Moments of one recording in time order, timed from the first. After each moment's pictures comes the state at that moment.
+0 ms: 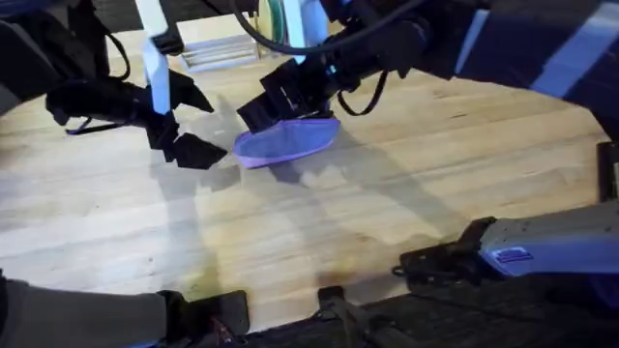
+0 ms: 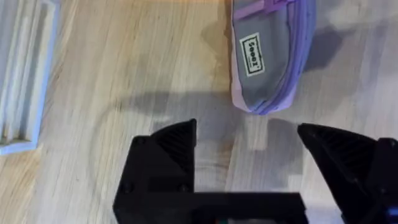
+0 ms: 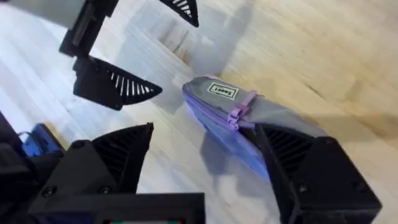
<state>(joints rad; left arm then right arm) 0.08 1.68 1.19 -0.95 0.70 1.37 0.59 1.49 1.23 -0.61 -0.31 0.12</state>
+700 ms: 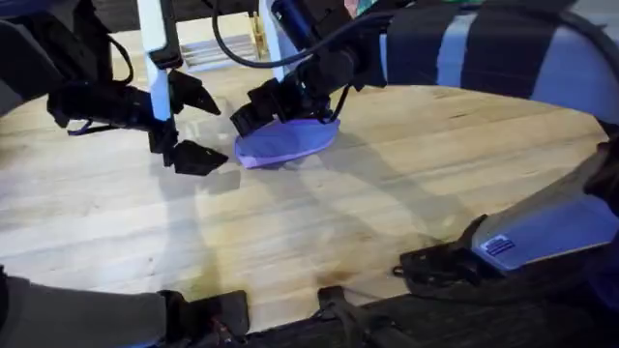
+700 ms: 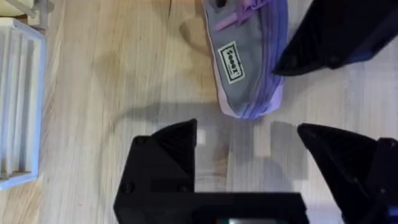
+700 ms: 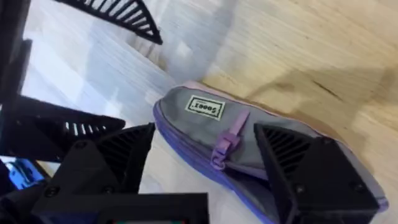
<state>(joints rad) 0.08 1.69 1.19 -1.01 0.74 1.53 0.59 1.72 1.23 -0.49 -0.31 0.23</state>
